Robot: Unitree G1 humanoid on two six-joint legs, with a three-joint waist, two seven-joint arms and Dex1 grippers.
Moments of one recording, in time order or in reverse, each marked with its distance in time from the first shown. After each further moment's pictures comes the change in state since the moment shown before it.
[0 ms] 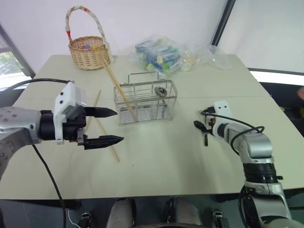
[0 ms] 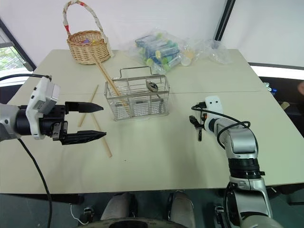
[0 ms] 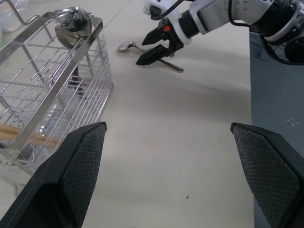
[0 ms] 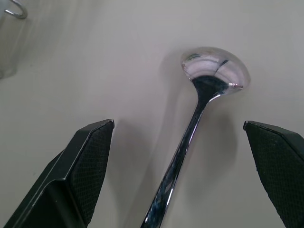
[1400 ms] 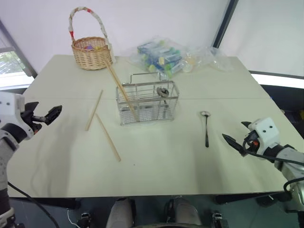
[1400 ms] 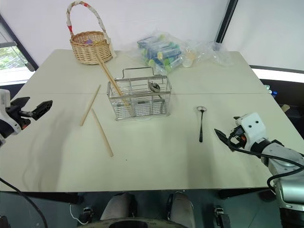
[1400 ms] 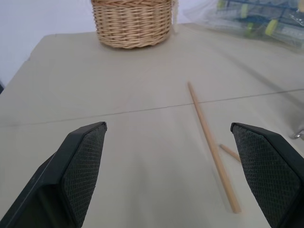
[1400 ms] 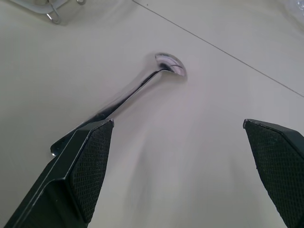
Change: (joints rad) left arm 0.175 -0.299 0.285 0.399 0.441 -0.223 0.455; right arm 0.568 -0.300 -0.255 -0.297 0.031 -0.566 0.385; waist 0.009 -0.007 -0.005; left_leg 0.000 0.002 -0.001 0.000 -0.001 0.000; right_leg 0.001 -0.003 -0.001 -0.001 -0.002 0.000
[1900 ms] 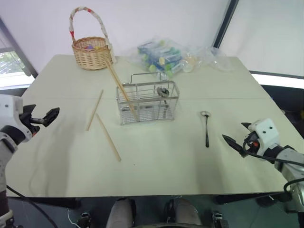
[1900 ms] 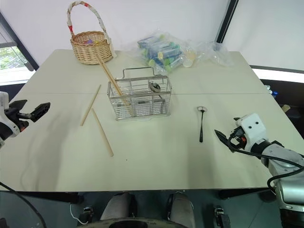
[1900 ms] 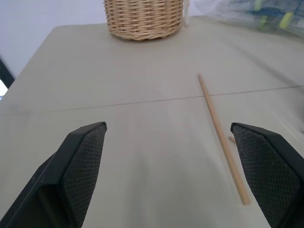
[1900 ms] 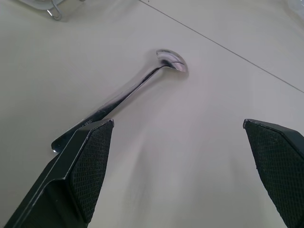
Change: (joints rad) left arm 0.017 0.000 0.010 0.001 0.003 0.003 0.017; right arm 0.013 0.000 0.000 0.002 0.000 -0.003 0.000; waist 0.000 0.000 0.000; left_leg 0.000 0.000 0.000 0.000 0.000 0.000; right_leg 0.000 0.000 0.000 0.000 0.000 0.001
